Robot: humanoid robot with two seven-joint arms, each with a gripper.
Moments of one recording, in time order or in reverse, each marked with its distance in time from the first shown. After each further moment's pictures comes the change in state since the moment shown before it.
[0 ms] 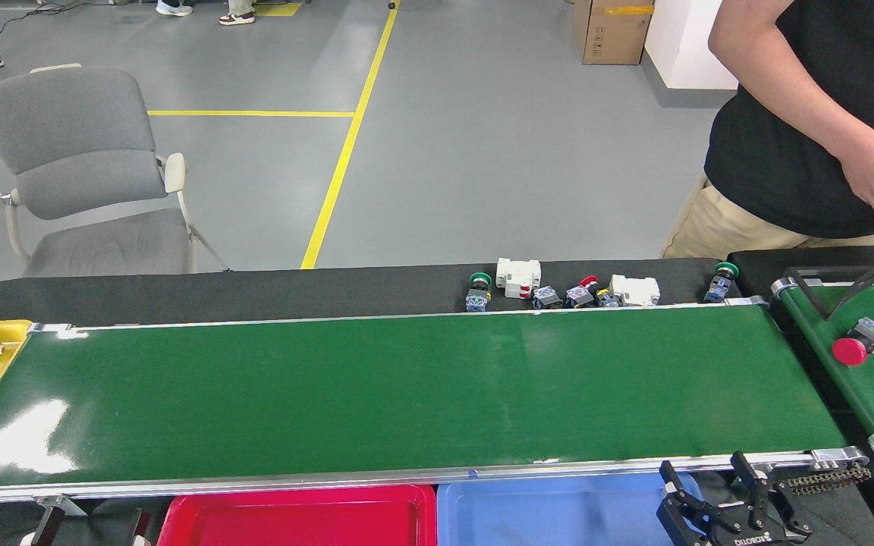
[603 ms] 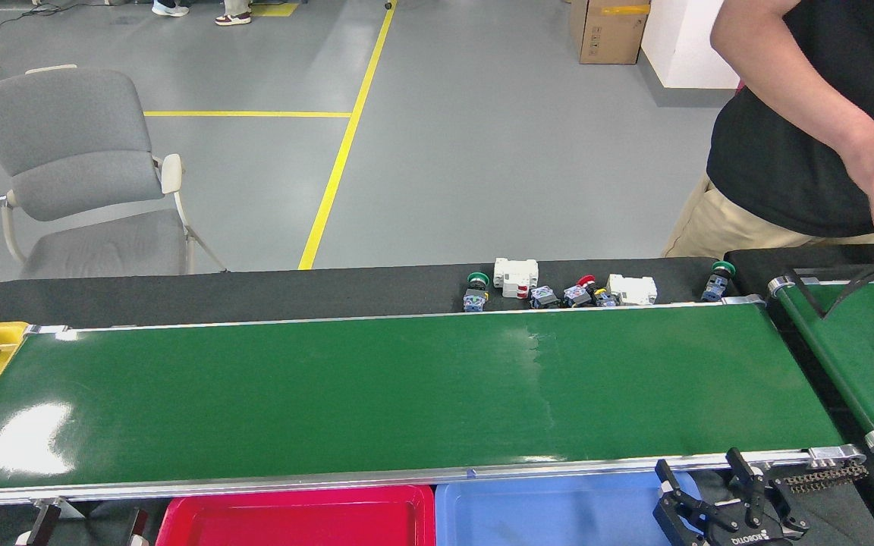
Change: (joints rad) left arm 0.015 0.000 -0.005 -0.014 -0.002 -0.002 0.008; right arm 0.002 -0.001 0.005 -0.031 0.003 -0.006 0.000
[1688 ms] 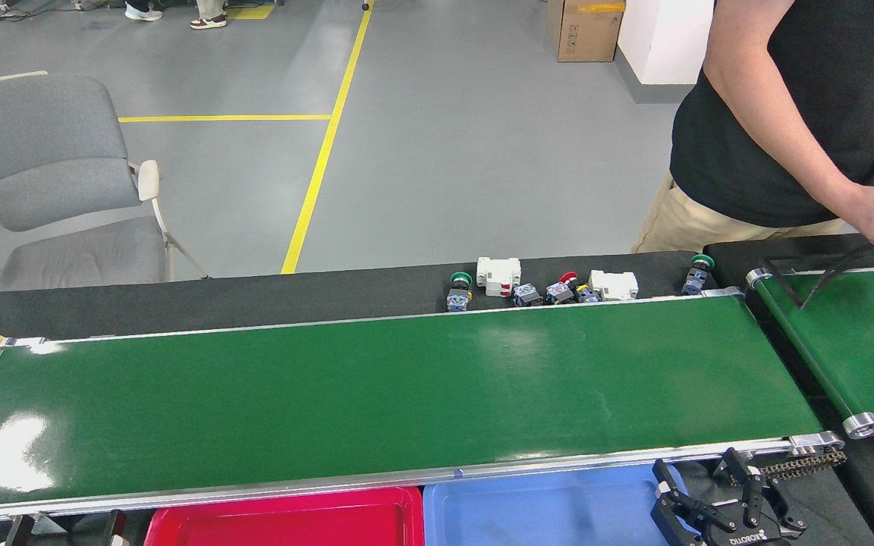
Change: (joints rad) left arm 0.008 -0.004 0.012 -0.018 0.010 0.090 0.022; right arm -0.002 0.000 0.006 -0.003 0.000 -0.001 0.001
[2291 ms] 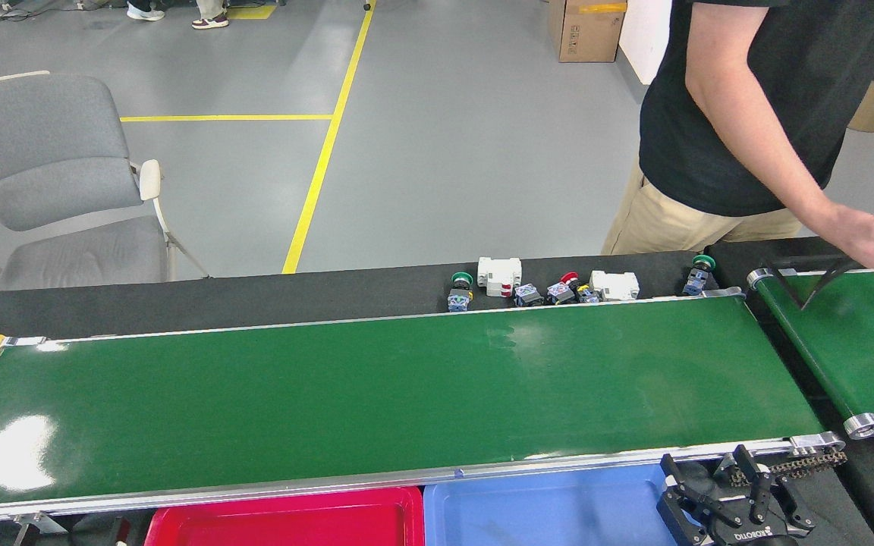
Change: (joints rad) left arm 0.012 0.000 0.004 -0.005 0.000 0.016 -0.149; right arm 0.002 -0.001 0.000 -0.015 0.007 0.024 0.006
